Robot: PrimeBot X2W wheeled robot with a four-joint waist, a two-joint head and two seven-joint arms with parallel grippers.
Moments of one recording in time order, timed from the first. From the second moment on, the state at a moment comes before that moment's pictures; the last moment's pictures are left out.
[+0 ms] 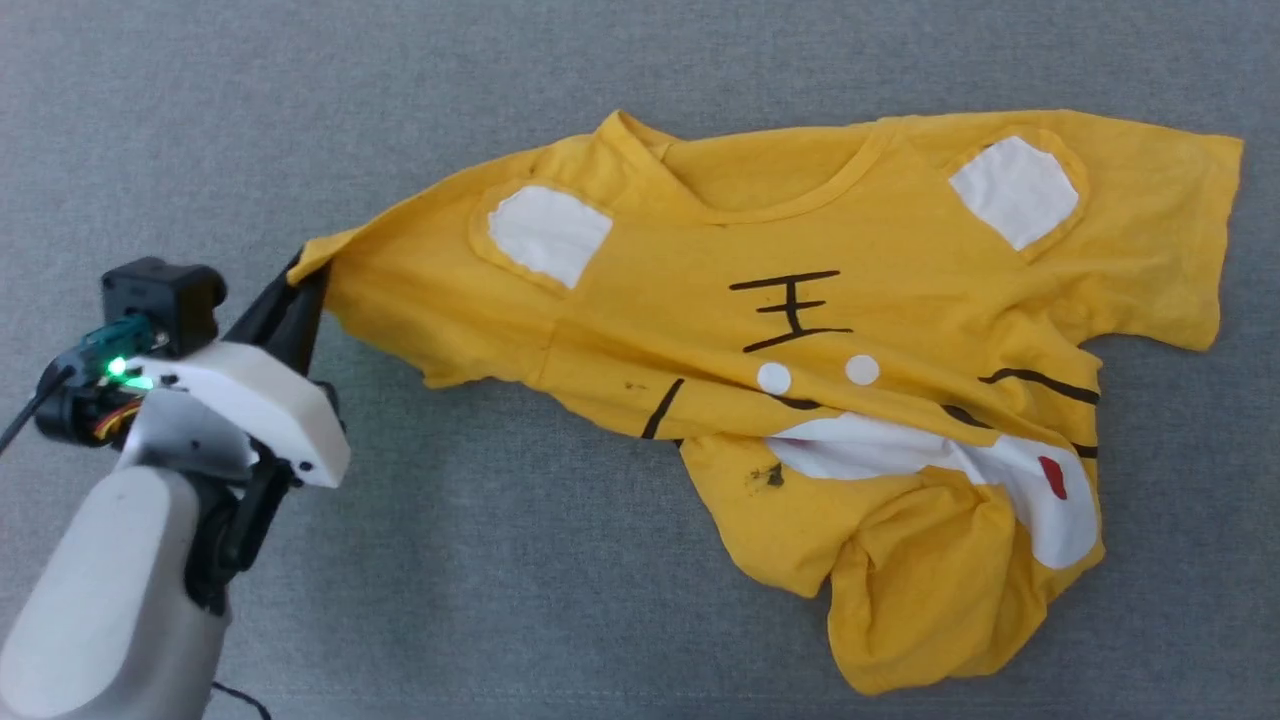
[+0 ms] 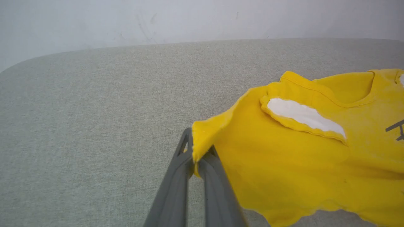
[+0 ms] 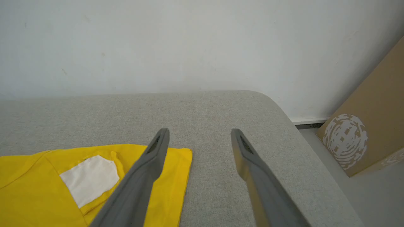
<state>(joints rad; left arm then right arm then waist) -0.41 0.46 -0.24 0.09 -0.50 0.02 0.16 -0.39 -0.21 -0.39 -0.08 0.17 0.13 0.33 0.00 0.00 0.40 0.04</state>
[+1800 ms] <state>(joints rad) -0.39 0.46 -0.26 -0.02 -0.55 0.04 0.12 -0.59 -0.21 -0.38 0.23 0.16 0.13 0.44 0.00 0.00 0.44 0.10</state>
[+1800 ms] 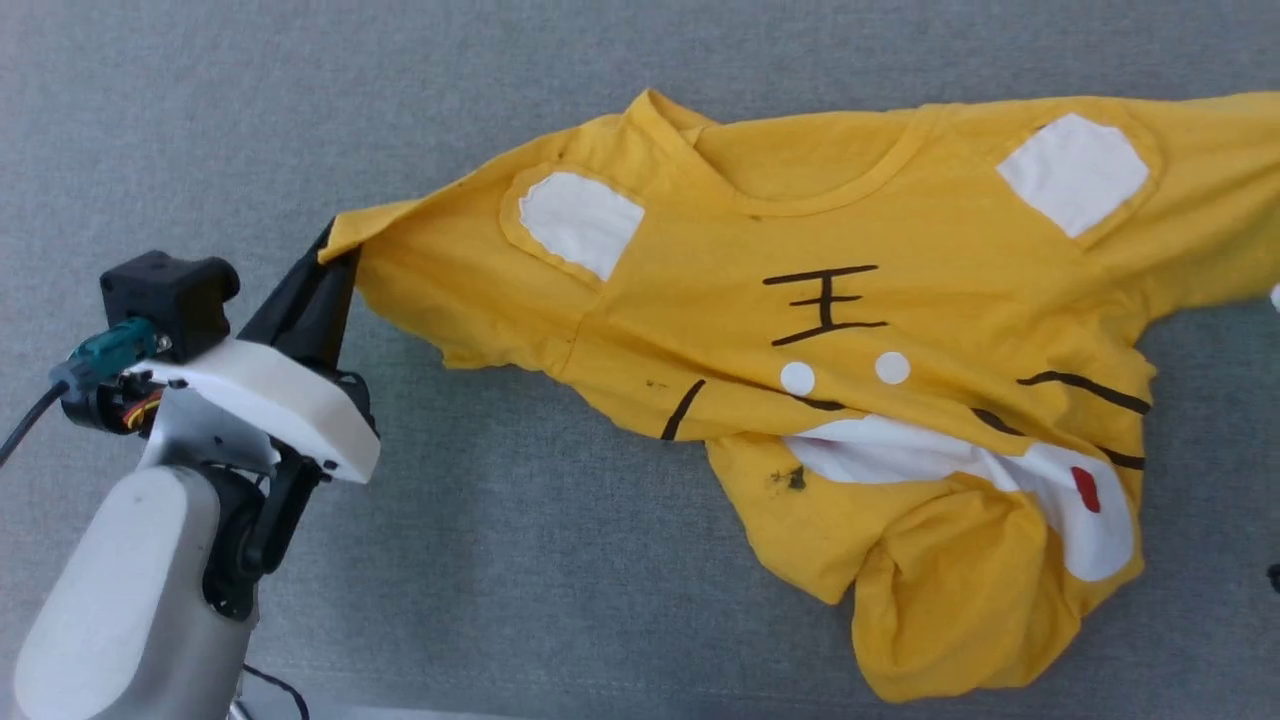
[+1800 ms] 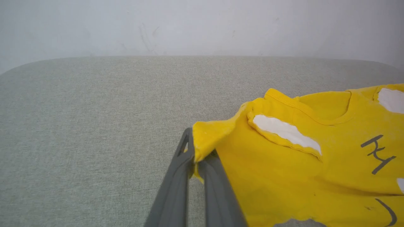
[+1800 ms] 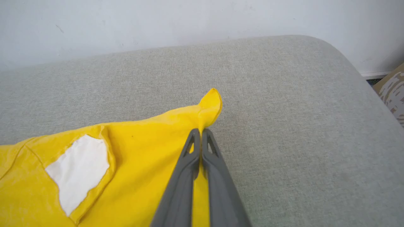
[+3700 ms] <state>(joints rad) -1.53 0.35 -0.29 0.45 -0.50 0.02 0.14 -1.50 -0.09 -0.13 0.57 -0.07 0.13 0.27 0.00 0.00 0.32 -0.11</state>
